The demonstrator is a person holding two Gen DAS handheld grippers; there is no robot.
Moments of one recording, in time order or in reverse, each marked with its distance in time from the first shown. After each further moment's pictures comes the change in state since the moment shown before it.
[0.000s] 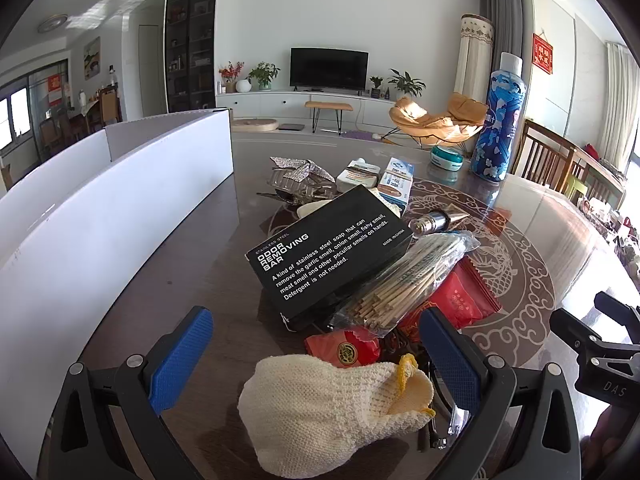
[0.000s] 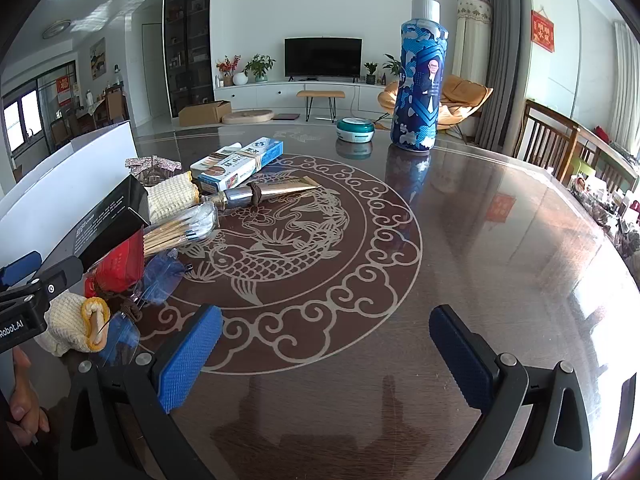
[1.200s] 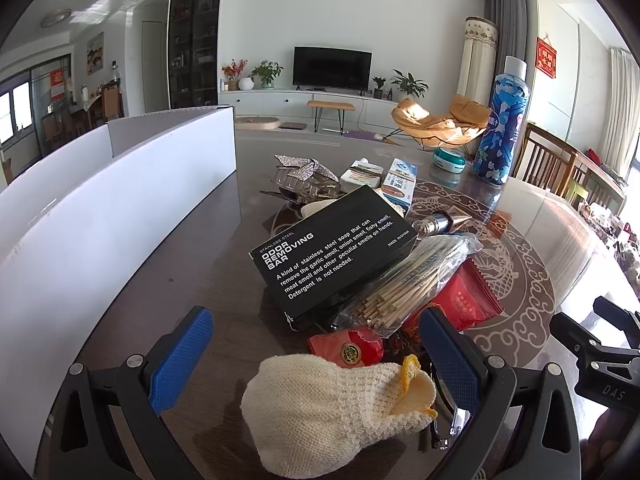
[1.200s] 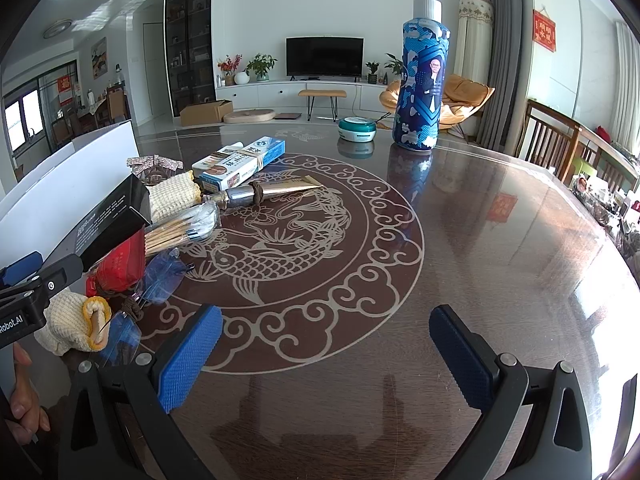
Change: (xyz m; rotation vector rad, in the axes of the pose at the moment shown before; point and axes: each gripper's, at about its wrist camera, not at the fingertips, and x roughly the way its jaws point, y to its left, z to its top) left arm 0.001 0.005 -0.002 -0.019 0.001 -0.001; right arm 0.000 0.000 0.000 -0.001 0.001 0.000
